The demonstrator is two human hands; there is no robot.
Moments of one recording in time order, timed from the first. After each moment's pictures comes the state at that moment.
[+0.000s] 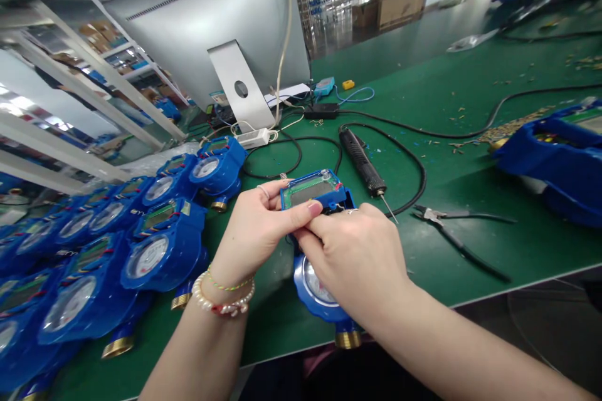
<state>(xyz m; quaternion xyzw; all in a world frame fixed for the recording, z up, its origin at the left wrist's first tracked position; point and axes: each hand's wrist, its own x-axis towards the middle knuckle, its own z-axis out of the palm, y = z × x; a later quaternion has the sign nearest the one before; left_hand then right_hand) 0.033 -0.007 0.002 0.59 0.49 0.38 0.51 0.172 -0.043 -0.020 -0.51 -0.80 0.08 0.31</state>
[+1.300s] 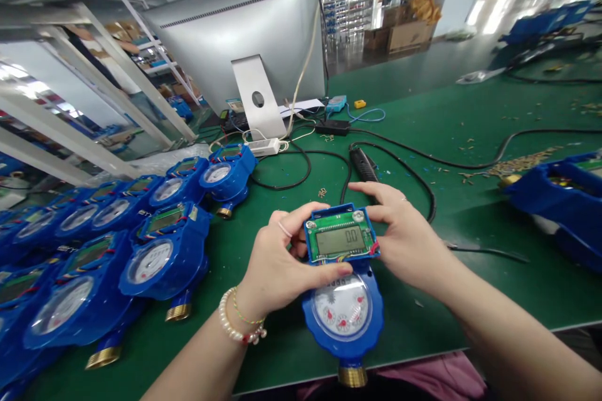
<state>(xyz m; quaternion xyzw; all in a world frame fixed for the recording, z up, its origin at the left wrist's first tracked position) 0.029 -0.018 -0.026 0.71 0.46 0.40 0.35 0.226 0.010 -0.034 -0.44 -0.79 0.20 0.38</state>
